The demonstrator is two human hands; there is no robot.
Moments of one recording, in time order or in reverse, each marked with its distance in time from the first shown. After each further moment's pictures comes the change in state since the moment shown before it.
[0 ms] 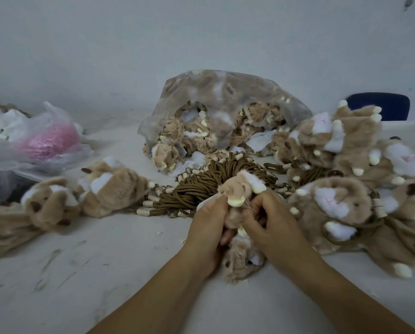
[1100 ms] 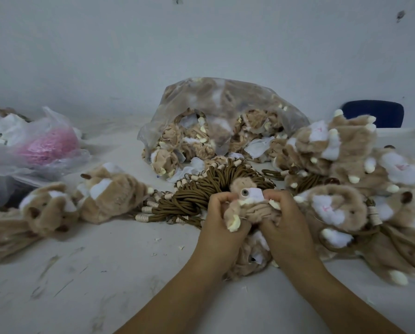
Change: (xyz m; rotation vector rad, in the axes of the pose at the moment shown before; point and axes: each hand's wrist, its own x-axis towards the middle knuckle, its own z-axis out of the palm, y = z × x) left_hand -0.003 -0.010 0.009 0.227 -0.037 0.277; right_hand 0.002 0.004 -0.008 0.123 0.161 0.101
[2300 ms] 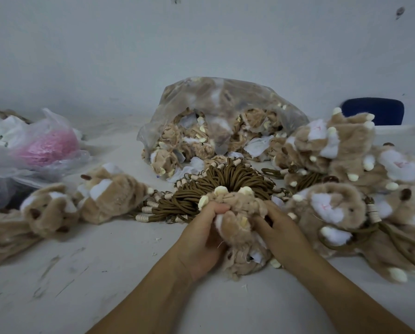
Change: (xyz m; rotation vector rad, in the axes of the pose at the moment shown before) left_hand 0.008 0.007 -0.024 -0.565 -0.186 -0.369; right_hand 0.001 0.013 0.000 0.058 -0.277 0.139
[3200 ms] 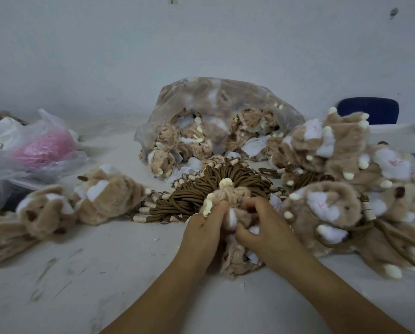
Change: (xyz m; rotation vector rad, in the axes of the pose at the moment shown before) left_hand -0.004 -0.011 0.004 0.487 0.267 0.222; right_hand -0.004 -0.013 0.006 -0.271 -0.001 -0.062
